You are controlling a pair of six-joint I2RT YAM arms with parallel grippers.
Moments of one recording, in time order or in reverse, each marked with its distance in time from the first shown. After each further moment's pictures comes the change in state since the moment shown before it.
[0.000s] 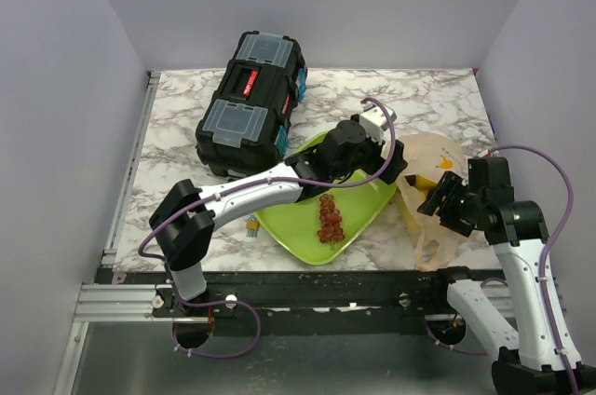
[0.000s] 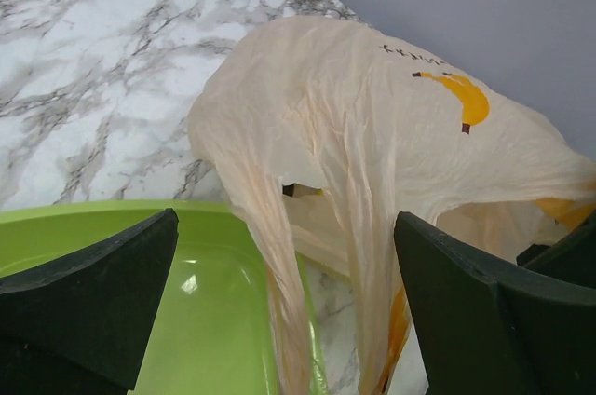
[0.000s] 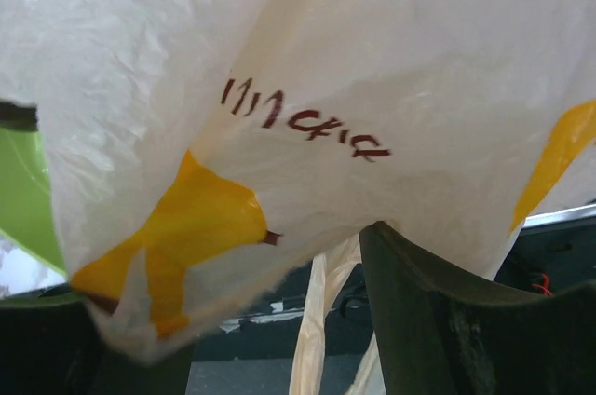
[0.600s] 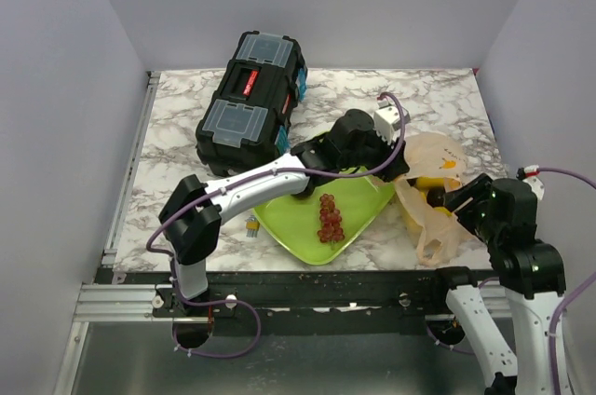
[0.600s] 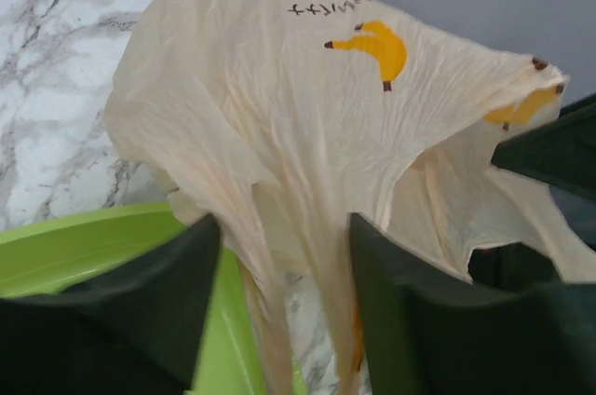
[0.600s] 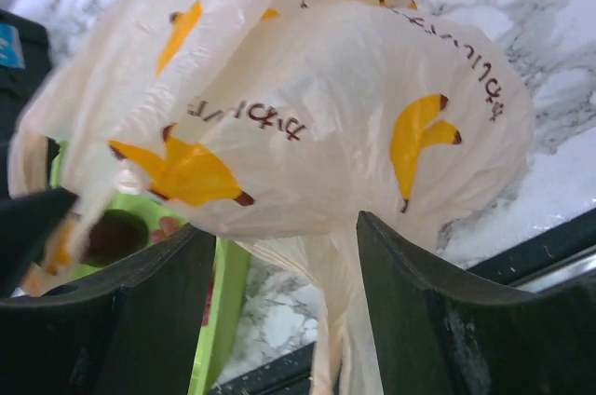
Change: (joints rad) left arm 0.016 0.094 0.177 -0.154 0.269 0.019; right arm 0.000 -0.225 -0.001 0.077 0.288 0.154
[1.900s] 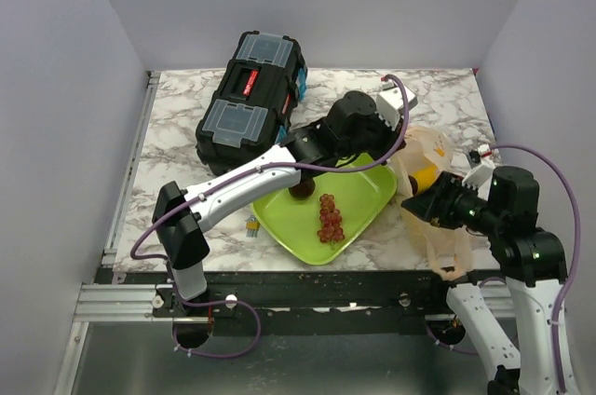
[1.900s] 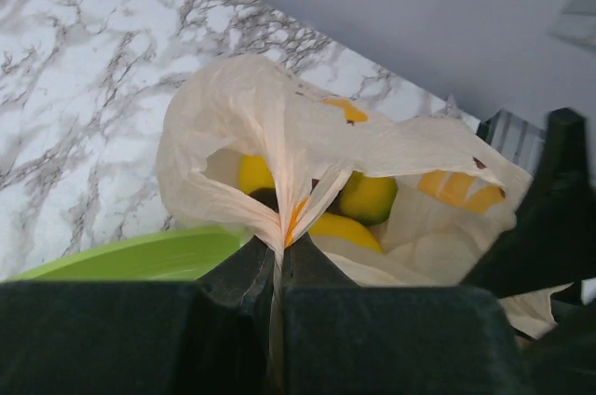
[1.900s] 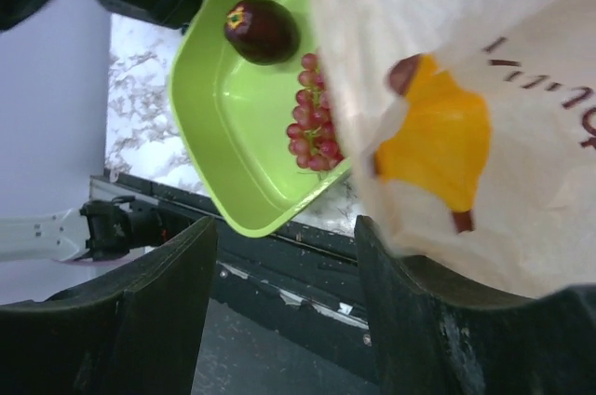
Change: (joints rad) left arm -0.019 -0.047 0.182 -0.208 -0.107 0.109; right arm 0.000 0.033 0.050 0.075 -0.706 -0.269
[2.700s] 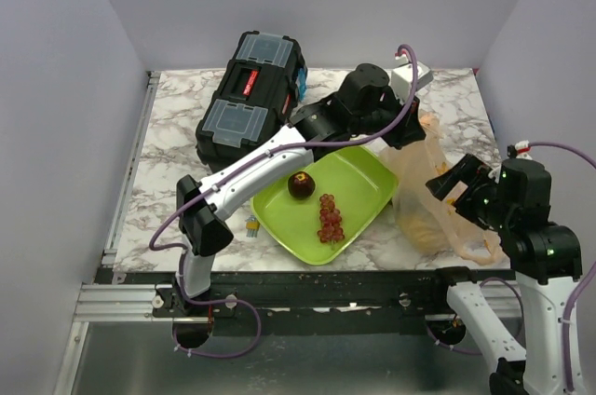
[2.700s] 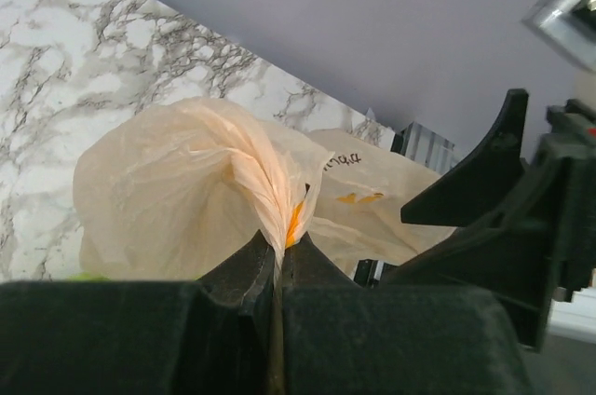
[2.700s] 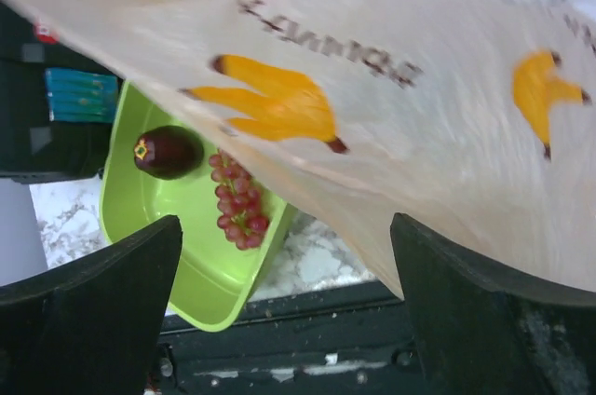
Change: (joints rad) left arm 0.026 0.148 0.372 -0.187 0.193 -0.129; right arm 0.000 0.083 0.137 -0.160 0.482 0.184
